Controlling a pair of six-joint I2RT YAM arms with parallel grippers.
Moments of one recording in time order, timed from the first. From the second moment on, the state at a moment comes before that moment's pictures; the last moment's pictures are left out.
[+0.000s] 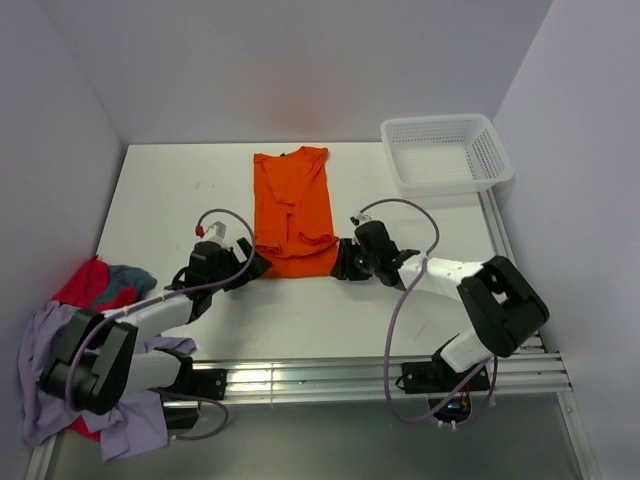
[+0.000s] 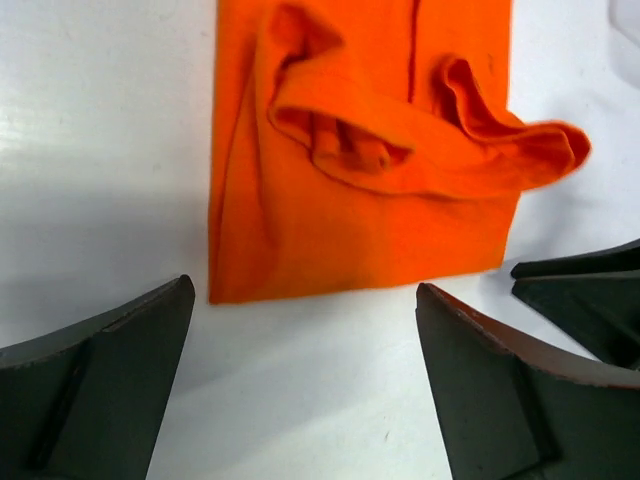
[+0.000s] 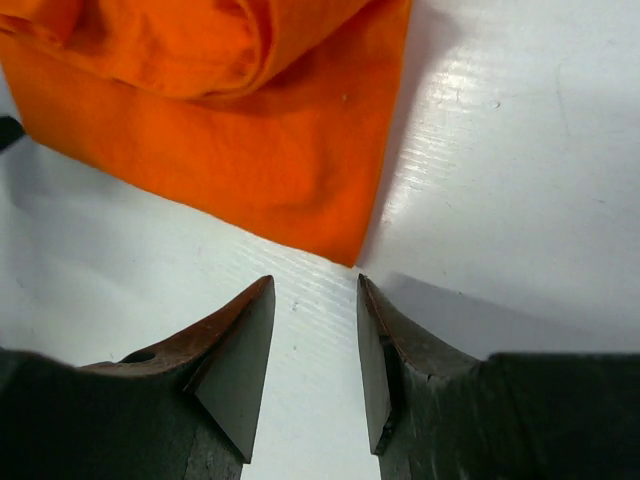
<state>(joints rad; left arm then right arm) -0.37 1.26 0.36 0.30 0.13 -0.77 0.59 1.52 0.67 0.04 -0.15 0.58</state>
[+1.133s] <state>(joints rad) -0.54 1.29 0.18 0.66 -0.20 -0.88 0.76 1.56 0.51 0.44 0.24 0.64</state>
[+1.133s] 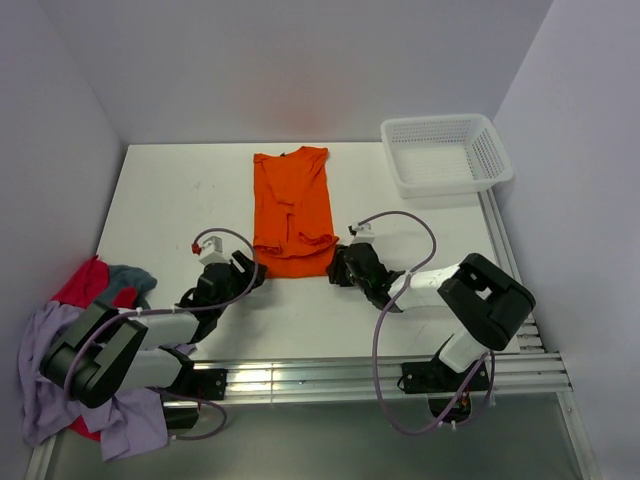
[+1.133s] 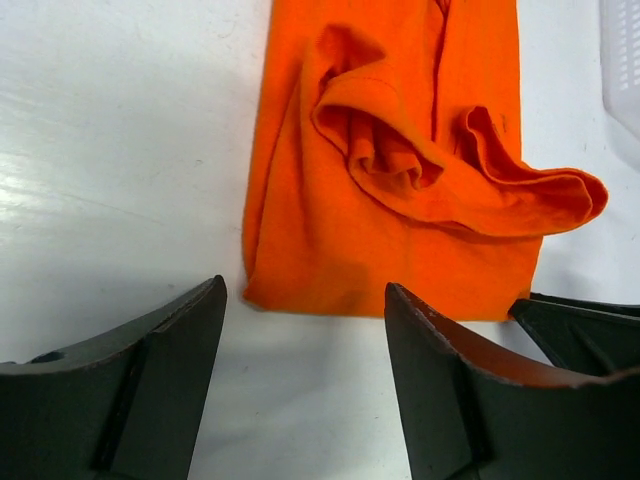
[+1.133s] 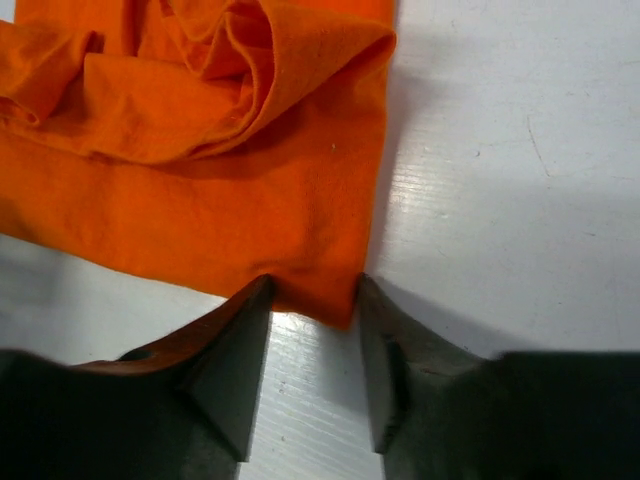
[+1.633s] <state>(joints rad) -0.54 1.29 0.17 0.63 -0.23 -0.88 0.76 1.60 0.52 0.46 0.23 0.65</state>
